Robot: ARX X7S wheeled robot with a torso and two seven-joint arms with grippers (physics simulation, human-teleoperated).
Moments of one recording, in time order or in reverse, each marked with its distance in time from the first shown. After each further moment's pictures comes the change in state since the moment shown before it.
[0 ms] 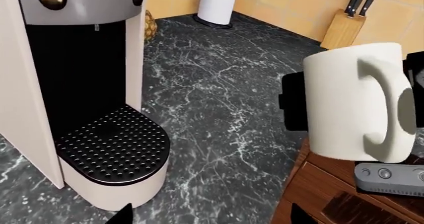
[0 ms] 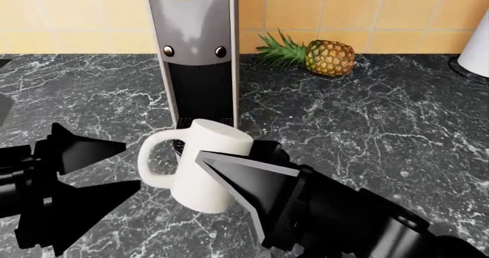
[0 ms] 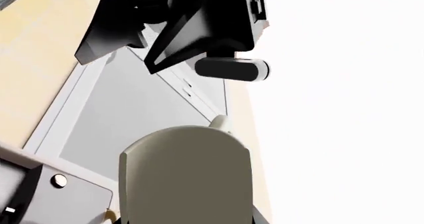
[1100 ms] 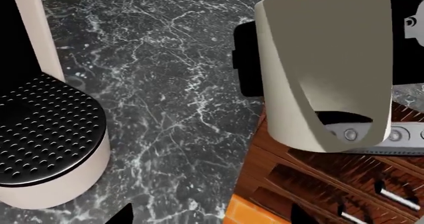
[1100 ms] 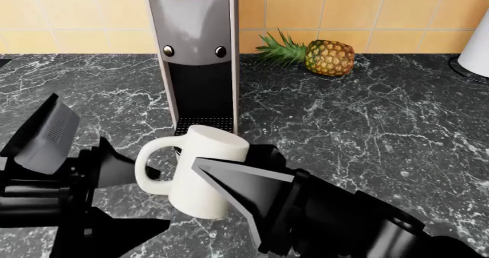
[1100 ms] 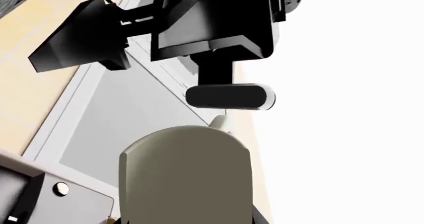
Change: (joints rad) left arm -0.305 0.084 0.292 0.038 0.055 -0.179 0.071; right arm -0.012 -0.011 0.000 0.012 -0.016 -0.015 0.005
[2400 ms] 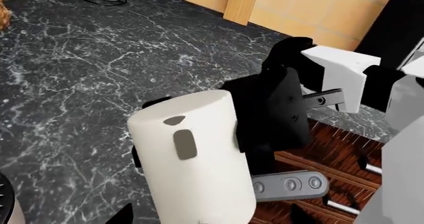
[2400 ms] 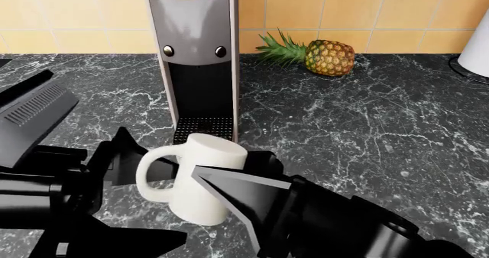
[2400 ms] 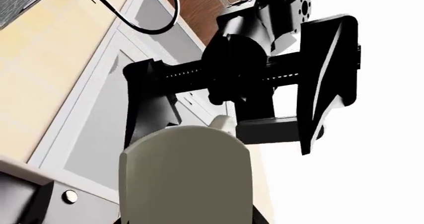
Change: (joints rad) left arm -0.132 0.053 0.020 -0.010 -0.309 0.001 -0.122; right arm -0.031 -0.008 -0.003 0.017 -0.014 -0.008 0.021
